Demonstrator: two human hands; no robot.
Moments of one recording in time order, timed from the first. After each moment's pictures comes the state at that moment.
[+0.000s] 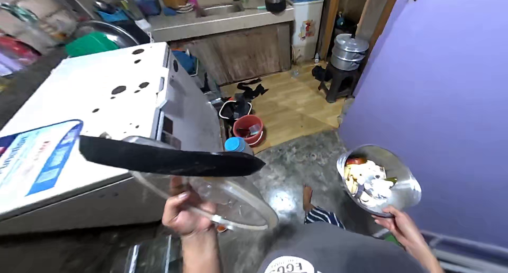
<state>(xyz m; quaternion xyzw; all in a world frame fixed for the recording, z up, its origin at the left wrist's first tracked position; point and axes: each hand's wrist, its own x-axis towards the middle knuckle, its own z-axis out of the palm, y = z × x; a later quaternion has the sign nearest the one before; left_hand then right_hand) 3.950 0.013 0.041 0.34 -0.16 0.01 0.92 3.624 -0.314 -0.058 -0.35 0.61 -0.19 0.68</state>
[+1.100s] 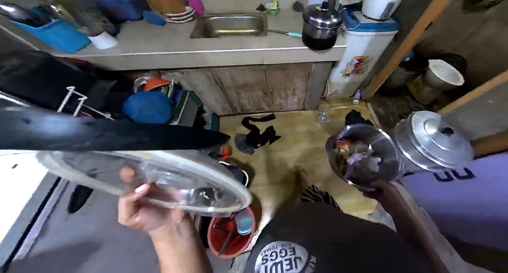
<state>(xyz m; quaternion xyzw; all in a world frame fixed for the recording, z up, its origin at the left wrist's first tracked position) 4.770 -0.470 0.036 0.39 -0.16 0.13 0.90 4.546 -0.922 -0.043 -0.51 0.51 -0.08 0.69</state>
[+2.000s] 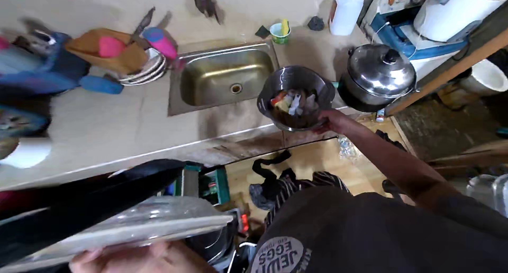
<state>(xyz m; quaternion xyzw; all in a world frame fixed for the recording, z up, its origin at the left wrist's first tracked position) 5.374 -0.558 0.052 0.43 -0.07 0.23 0.87 5.368 -1.024 0.012 -0.60 0.36 0.11 0.71</state>
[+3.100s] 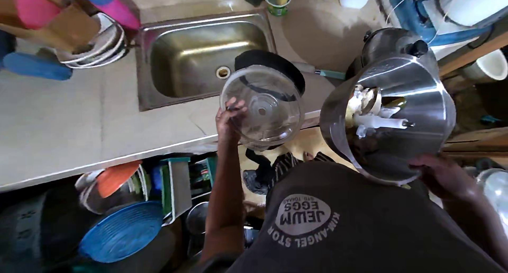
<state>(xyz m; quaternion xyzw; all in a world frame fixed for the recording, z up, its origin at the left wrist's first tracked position) 5.566 -0.760 -0.068 0.53 -0.03 -0.18 0.83 5.215 -1.053 0.103 -0.59 0.48 -0.09 0.65</state>
